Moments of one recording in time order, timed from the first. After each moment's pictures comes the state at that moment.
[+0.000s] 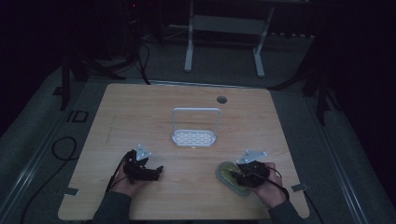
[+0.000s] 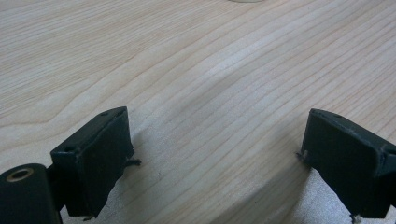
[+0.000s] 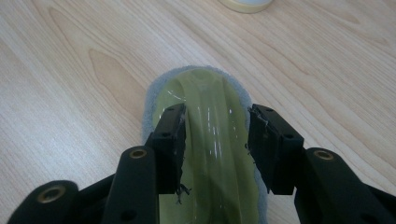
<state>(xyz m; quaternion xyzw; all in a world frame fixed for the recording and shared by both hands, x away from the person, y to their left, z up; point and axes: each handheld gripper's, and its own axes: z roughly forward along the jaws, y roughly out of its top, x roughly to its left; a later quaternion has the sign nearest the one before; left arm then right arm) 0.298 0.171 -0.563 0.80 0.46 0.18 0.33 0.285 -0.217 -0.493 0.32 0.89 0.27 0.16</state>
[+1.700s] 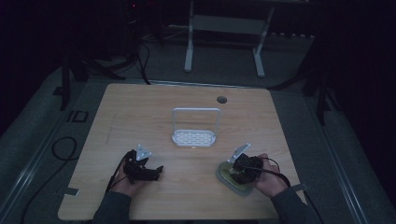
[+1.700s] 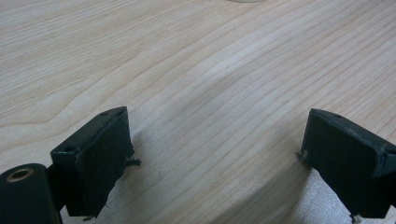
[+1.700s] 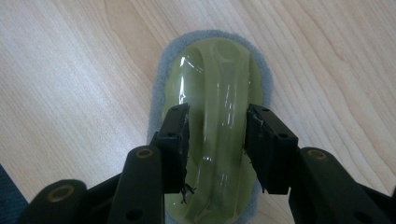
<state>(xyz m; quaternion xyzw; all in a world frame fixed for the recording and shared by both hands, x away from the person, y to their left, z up) 0.298 0.171 -0.563 0.81 0.46 0.18 0.33 0.304 -0.198 -0.481 0.25 0.95 0.14 0.10</state>
